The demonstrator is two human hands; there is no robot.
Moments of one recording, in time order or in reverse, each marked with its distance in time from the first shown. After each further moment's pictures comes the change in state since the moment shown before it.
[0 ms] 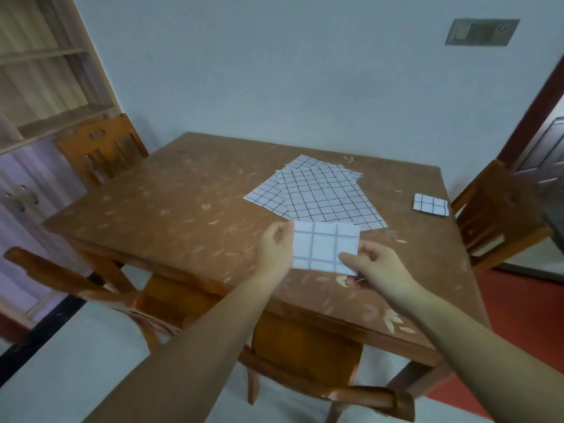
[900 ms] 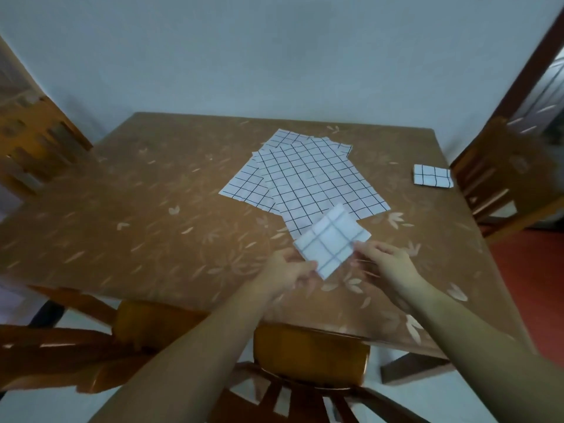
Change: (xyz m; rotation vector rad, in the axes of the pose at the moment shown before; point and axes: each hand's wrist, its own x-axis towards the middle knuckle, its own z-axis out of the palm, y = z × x) left_hand 0.099 -0.085 0.022 -0.145 -0.563 -0.523; right_hand 0.107 0.049 0.012 0.344 0.260 0.325
